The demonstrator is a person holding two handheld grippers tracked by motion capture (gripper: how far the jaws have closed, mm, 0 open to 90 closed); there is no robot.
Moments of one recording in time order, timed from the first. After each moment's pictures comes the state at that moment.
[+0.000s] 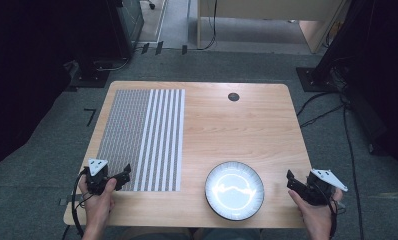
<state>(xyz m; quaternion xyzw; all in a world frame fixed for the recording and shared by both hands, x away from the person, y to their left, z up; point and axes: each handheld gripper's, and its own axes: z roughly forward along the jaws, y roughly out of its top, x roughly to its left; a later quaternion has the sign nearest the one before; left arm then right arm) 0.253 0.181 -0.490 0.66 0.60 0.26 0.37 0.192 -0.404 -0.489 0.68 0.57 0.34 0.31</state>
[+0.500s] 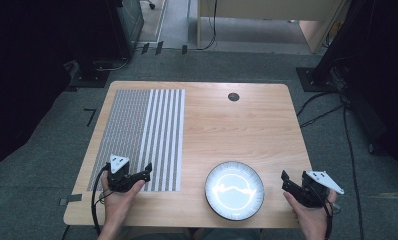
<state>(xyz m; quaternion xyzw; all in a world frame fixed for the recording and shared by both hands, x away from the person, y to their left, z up) 0.255 0.123 -0.479 0.68 0.57 0.22 0.40 0.185 -0.384 -0.481 0.67 0.58 0.36 0.30</state>
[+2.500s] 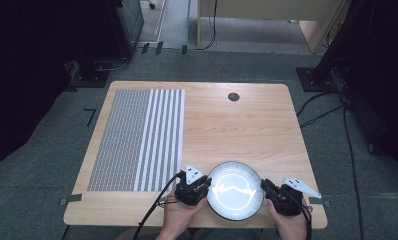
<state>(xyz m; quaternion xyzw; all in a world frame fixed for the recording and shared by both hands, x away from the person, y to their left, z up) 0.220 -0.044 -0.486 0.79 0.44 0.11 0.42 0.171 -0.326 -0.486 0.65 0.61 0.41 0.19</state>
